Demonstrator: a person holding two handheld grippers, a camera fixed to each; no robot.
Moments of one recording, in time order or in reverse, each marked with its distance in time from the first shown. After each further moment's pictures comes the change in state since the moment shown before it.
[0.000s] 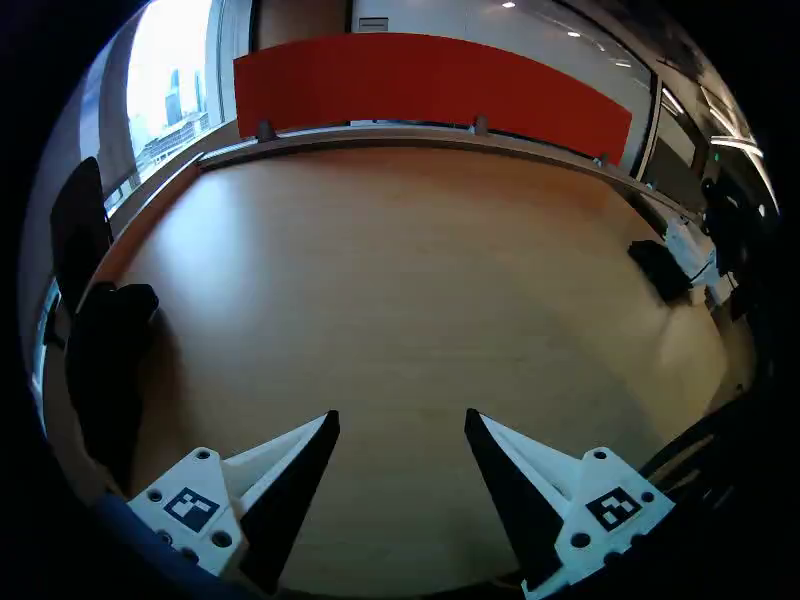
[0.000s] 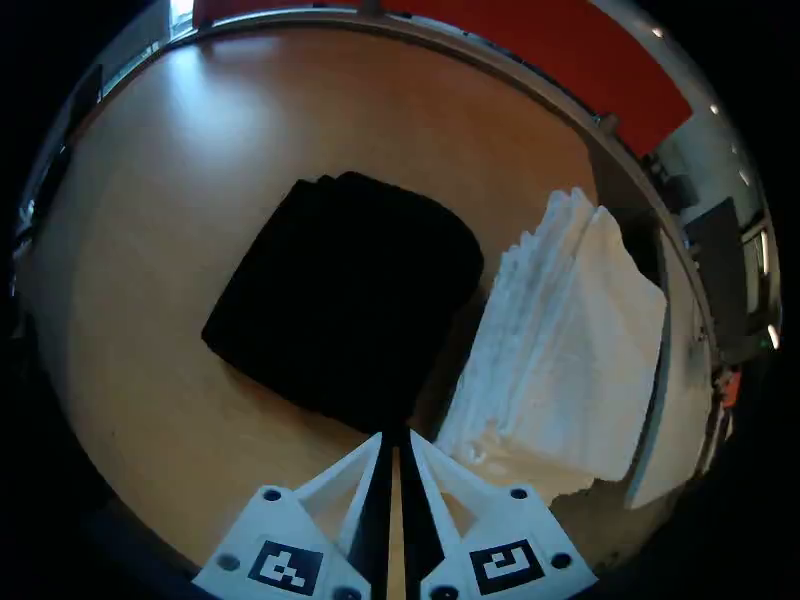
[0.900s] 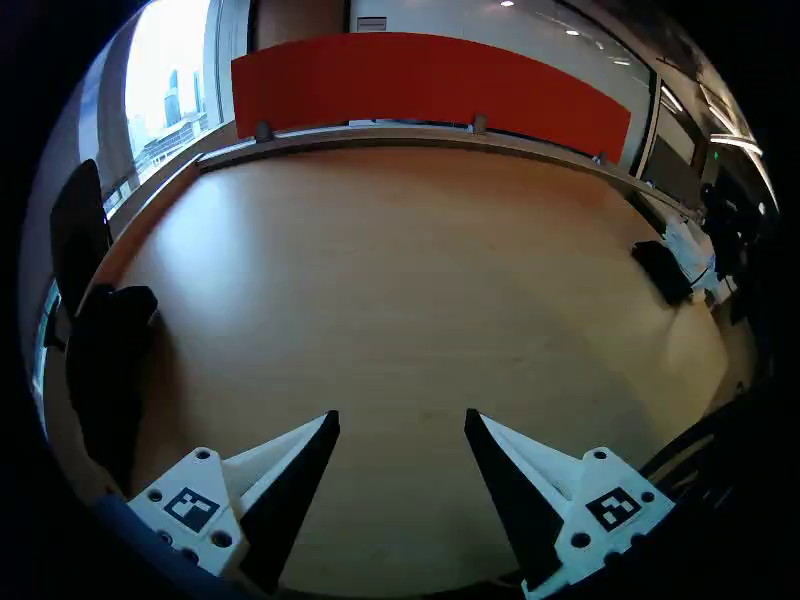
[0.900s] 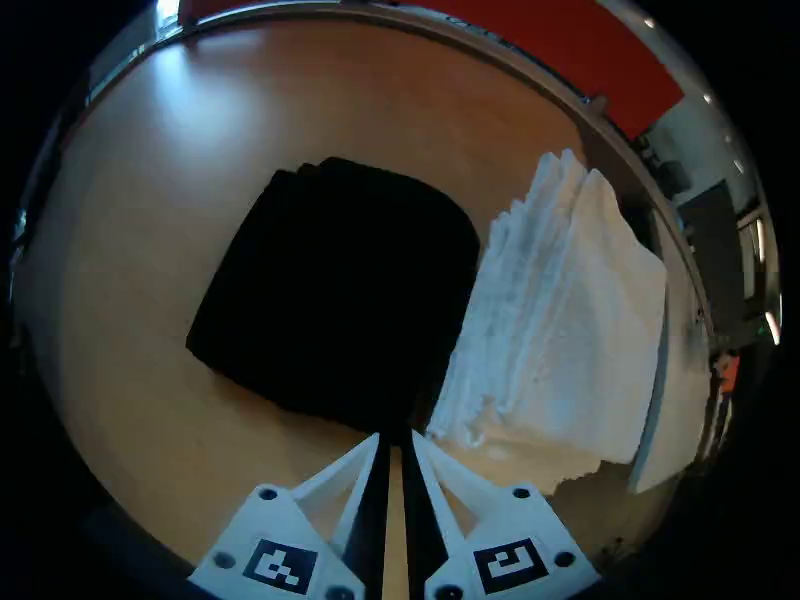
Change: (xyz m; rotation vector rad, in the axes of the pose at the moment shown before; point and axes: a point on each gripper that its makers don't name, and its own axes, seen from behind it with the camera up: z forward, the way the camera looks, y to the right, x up) left arm 0.001 0.003 0.001 -0.001 -0.003 0.006; right arm -0.015 0.005 0.008 -0.023 -0.032 0.033
